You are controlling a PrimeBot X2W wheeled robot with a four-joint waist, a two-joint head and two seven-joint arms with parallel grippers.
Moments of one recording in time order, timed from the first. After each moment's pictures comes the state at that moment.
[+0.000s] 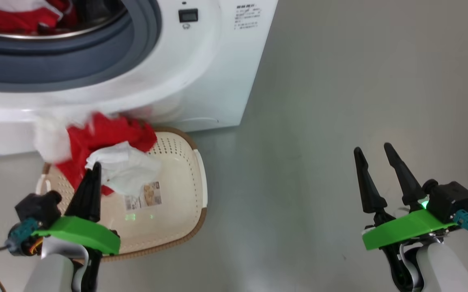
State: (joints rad) left arm -0.41 0.13 -0.04 0.58 -0.37 -0.13 -0.26; right arm -0.20 -0.05 0.04 0.25 0.36 0.13 -0.25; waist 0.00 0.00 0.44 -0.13
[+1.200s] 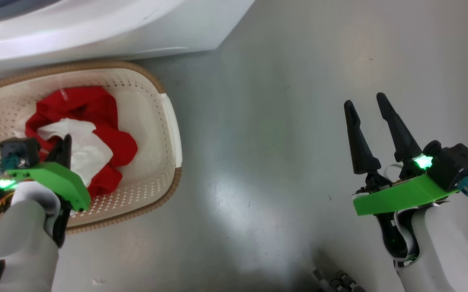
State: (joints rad) left arm -0.84 0.23 -0.24 1.17 -0.41 -0.13 -0.26; right arm -0.33 -0.05 0.09 0.17 0.39 0.13 -0.26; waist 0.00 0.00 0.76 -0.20
